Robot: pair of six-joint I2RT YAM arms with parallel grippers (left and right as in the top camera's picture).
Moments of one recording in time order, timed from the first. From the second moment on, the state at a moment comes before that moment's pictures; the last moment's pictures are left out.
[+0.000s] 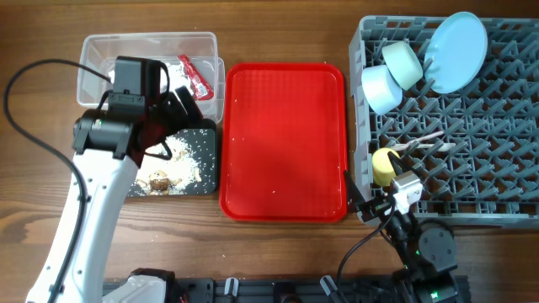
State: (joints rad) left arm -0.14 1.34 1.28 -0.96 -0.08 -0.59; right arm 0.31 0.02 0.01 0.00 -0.08 0.01
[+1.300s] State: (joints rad) left arm -0.06 0.11 0.12 -0.08 0.13 -0.23; right arm 0.31 0.01 0.01 0.00 -0.08 0.01
